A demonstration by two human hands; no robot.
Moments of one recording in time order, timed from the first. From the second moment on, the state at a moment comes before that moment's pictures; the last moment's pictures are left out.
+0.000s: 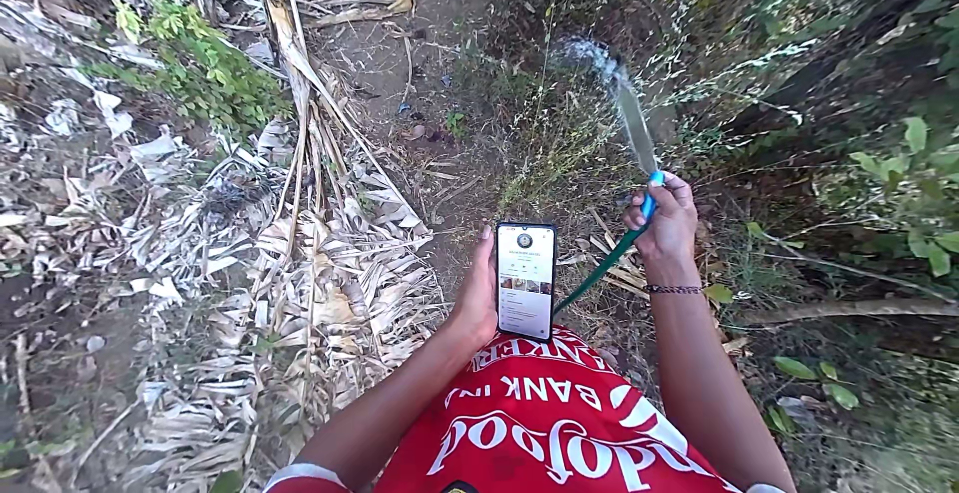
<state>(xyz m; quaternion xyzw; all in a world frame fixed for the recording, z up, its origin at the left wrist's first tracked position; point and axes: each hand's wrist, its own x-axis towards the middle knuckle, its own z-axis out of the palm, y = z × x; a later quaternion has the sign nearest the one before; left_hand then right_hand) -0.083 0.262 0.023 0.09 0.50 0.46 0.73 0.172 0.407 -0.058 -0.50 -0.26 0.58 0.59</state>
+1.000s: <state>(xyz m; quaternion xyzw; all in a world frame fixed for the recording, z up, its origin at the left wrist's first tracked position) -0.079 0.264 0.018 0.08 0.57 0.45 0.68 0.170 0.407 -0.056 -0.49 -0.26 0.58 0.60</state>
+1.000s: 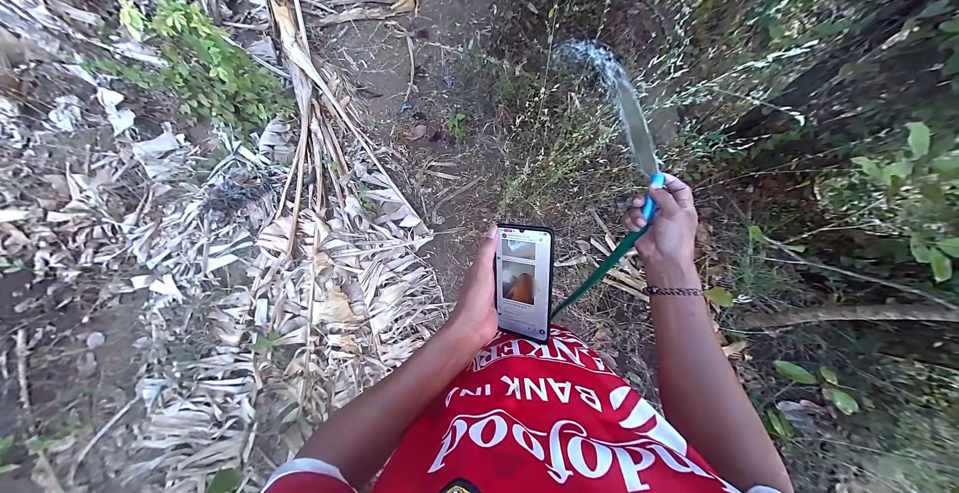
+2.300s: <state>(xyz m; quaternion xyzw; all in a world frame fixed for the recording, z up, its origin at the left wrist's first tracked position) -0.089 0.267 0.025 0.13 0.49 0.47 0.72 0.171 0.407 -0.059 -0.48 -0.28 0.57 0.60</state>
